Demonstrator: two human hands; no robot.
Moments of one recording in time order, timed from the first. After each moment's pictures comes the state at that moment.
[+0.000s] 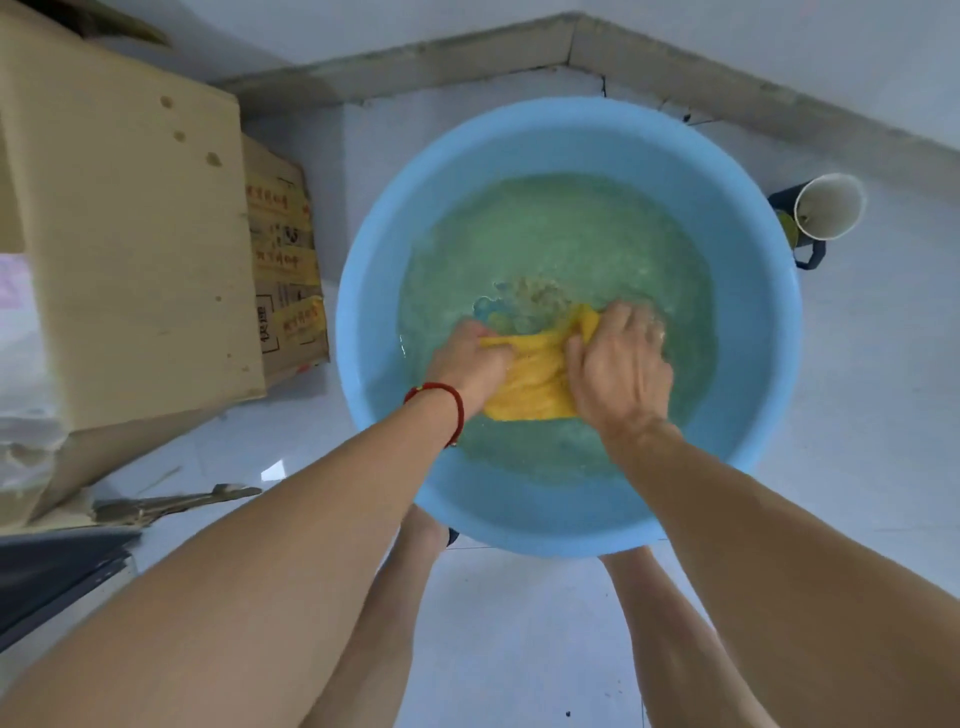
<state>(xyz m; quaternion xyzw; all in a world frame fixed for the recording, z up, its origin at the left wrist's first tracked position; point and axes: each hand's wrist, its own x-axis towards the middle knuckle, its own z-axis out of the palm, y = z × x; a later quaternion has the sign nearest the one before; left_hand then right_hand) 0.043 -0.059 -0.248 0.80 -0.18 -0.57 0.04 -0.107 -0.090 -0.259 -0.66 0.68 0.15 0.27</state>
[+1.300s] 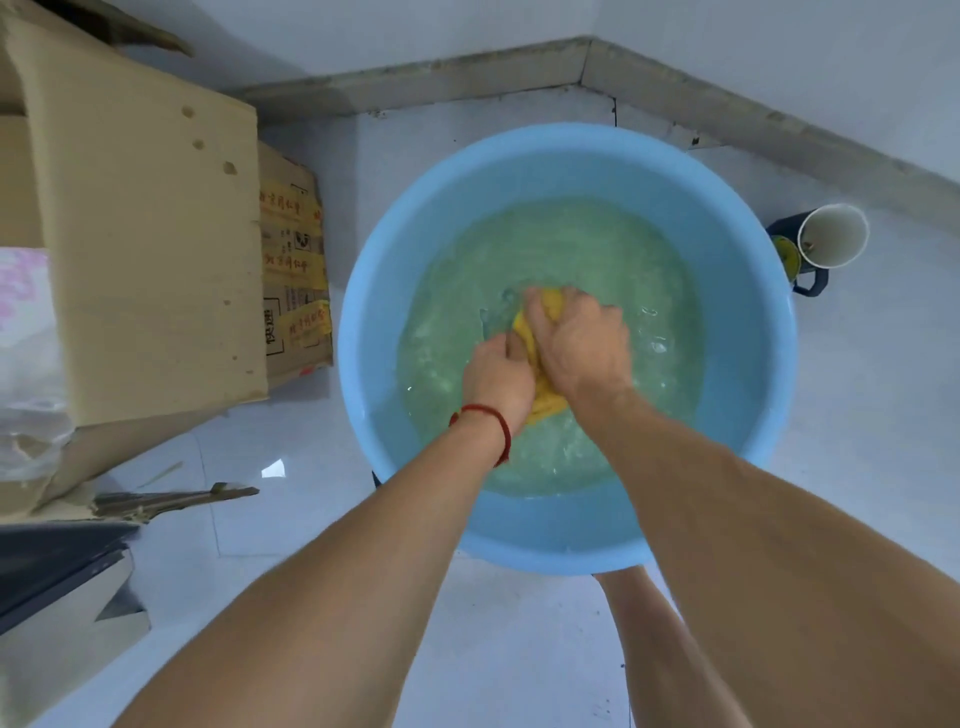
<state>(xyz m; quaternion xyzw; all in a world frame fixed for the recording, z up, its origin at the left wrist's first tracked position) 0.009 -0.067 -0.251 0.84 -0.17 -0.48 0.16 -0.068 -0.129 -0.252 -0.59 0.68 0.07 0.43</state>
